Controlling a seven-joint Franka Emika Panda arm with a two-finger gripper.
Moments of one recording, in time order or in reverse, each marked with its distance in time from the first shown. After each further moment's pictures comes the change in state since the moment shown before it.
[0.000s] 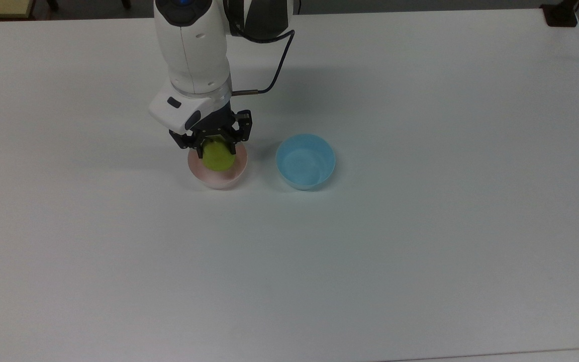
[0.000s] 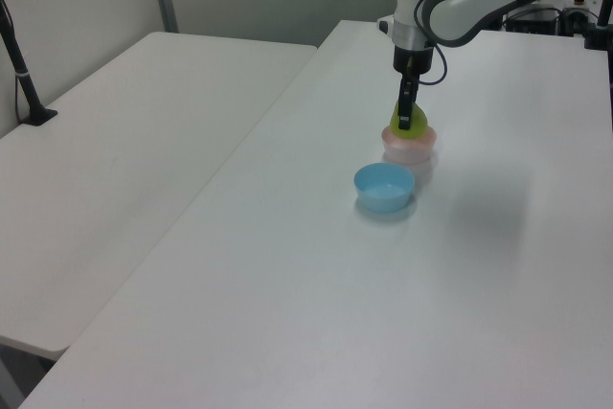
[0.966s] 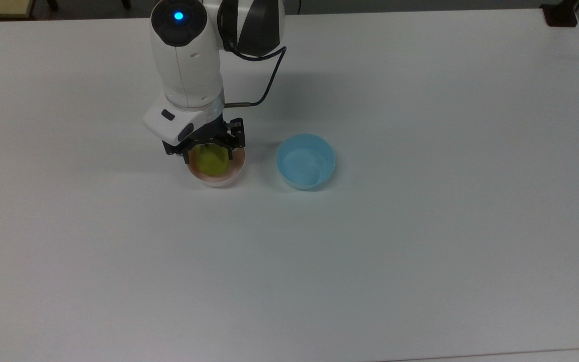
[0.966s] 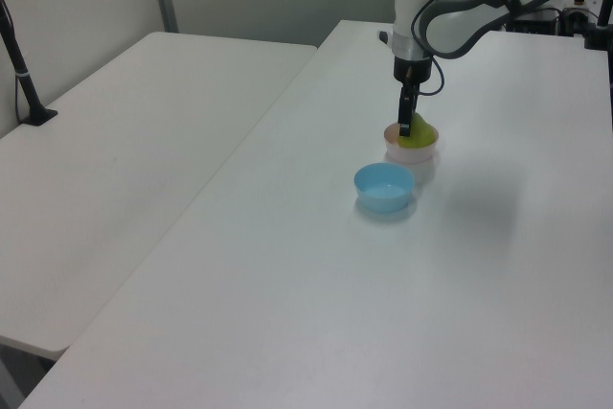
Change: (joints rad) arm -0.017 0.044 -0.004 0.000 -0.022 0.031 0.007
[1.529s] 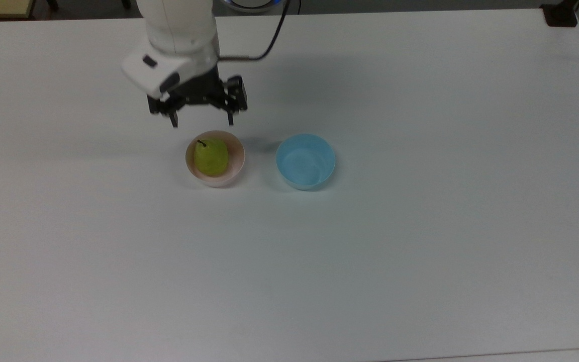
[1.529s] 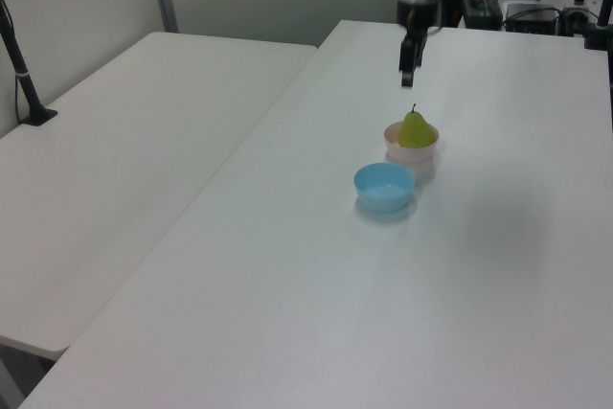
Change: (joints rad) arm 0.006 -0.121 0.002 0.174 0.000 -0.307 0.074
